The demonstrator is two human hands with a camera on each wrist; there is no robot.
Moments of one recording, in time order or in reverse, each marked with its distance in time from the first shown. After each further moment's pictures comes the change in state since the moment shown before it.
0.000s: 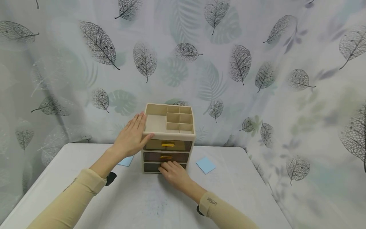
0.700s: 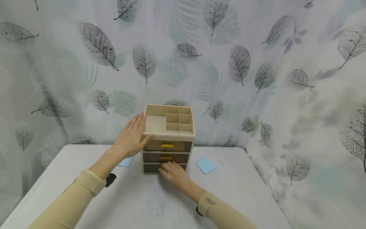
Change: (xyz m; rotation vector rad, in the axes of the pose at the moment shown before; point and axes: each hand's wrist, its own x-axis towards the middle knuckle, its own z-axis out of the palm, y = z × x) left_hand 0.000 0.001 -0.001 -0.003 0.000 -0.002; right_hand 0.000 0.001 0.007 -0.016 0.017 -0.019
